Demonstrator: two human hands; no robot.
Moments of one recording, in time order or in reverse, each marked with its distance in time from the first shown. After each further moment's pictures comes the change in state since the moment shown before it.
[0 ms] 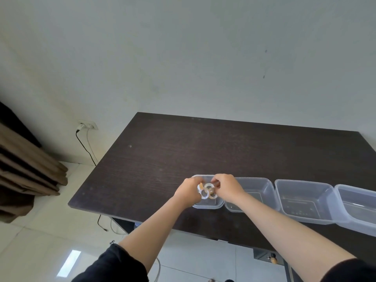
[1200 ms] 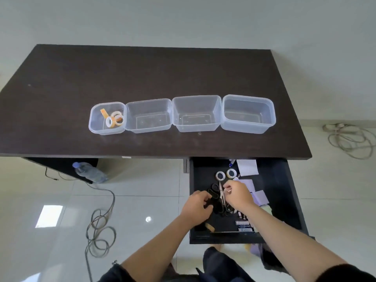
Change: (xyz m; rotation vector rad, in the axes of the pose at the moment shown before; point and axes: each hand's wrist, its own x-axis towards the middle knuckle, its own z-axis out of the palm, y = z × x) left_hand -0.182 0.213 0.324 -0.208 -0.377 -0.071; right_hand -0.297 0.335 -0.009 0.042 -0.052 0.433
